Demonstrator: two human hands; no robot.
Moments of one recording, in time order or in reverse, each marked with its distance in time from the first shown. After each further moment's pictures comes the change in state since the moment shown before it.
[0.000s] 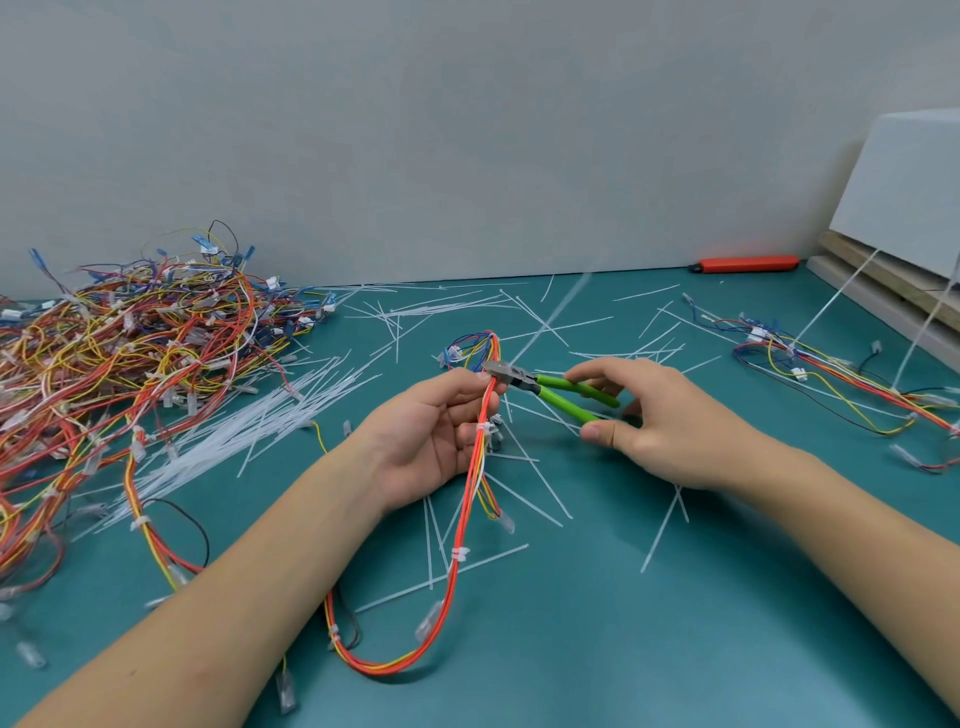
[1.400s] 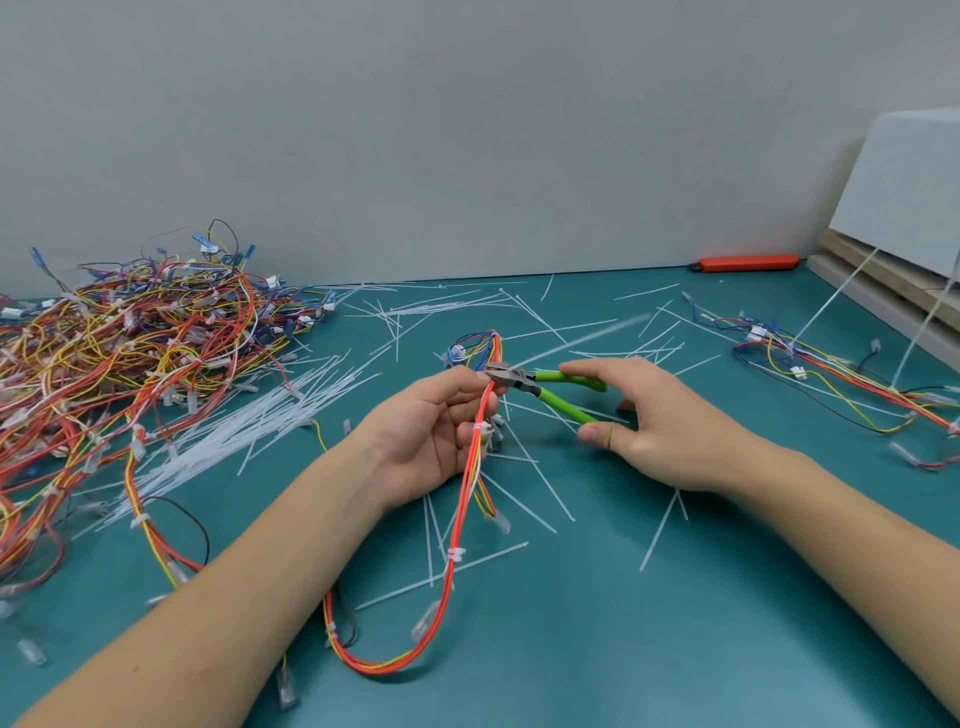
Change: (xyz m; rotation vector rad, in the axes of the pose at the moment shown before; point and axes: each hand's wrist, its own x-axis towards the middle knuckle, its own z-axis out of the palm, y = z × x) left_hand -0.001 0.001 0.000 -0.004 0.009 -0.018; right_hand -0.001 -0.001 0.004 -0.033 -0.009 -0.027
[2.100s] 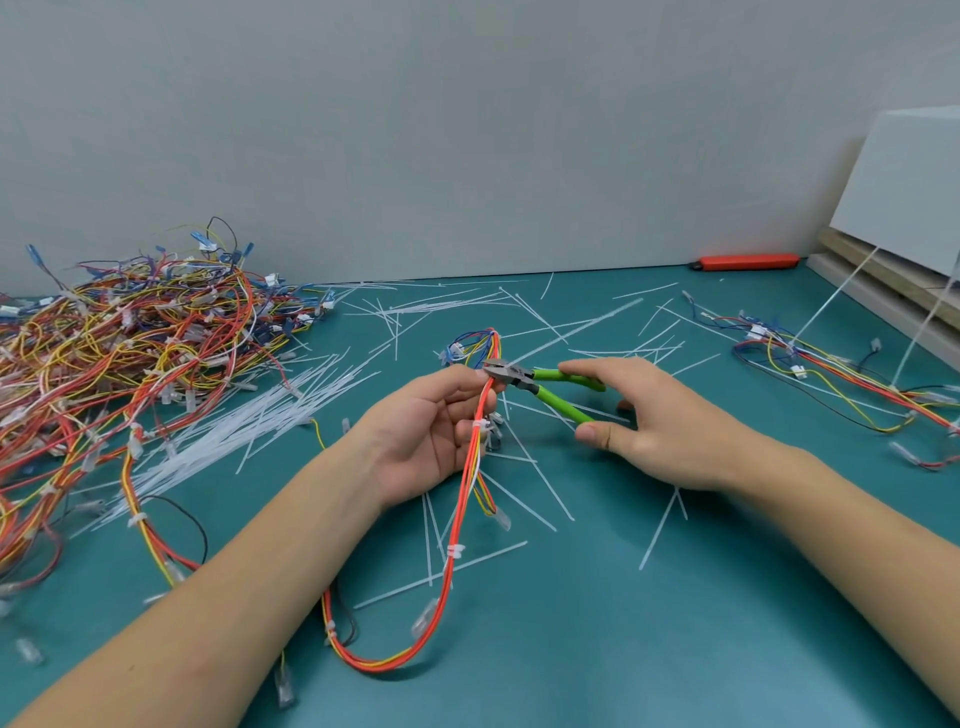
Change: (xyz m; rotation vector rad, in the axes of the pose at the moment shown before) left_hand -0.001 0.000 0.001 -0.014 0.004 0.004; right_hand 0.000 -0.001 -0.003 -0.023 -0.037 -0.003
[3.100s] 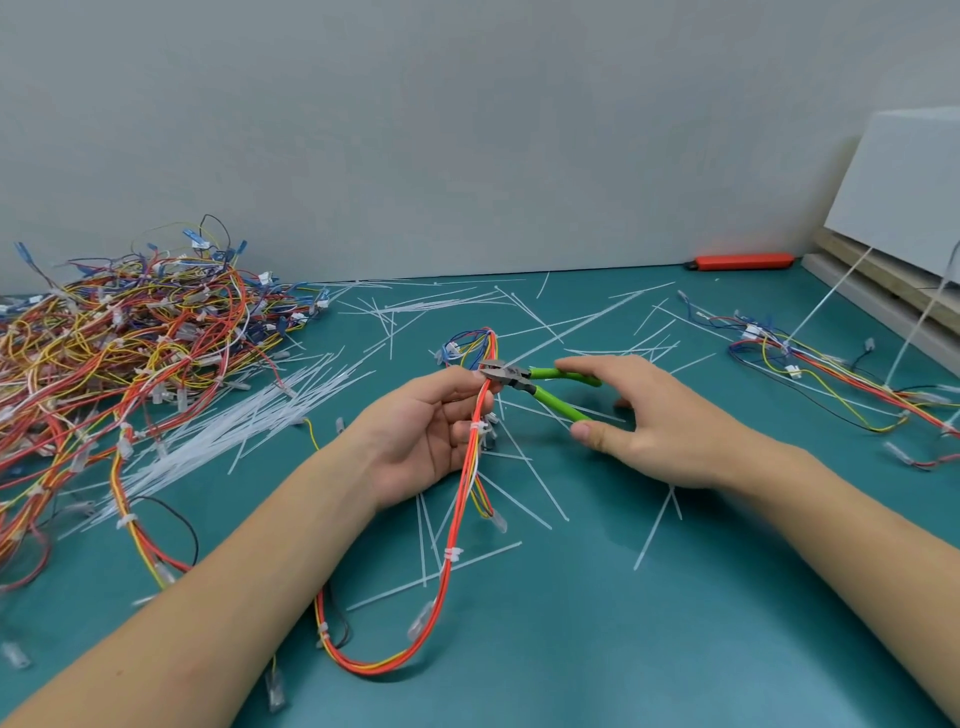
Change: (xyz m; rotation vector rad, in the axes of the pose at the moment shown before) left_hand 0.003 -0.002 -0.002 0.035 -0.020 0.007; right_hand 0.000 0.002 0.000 -0.001 0.004 0.003
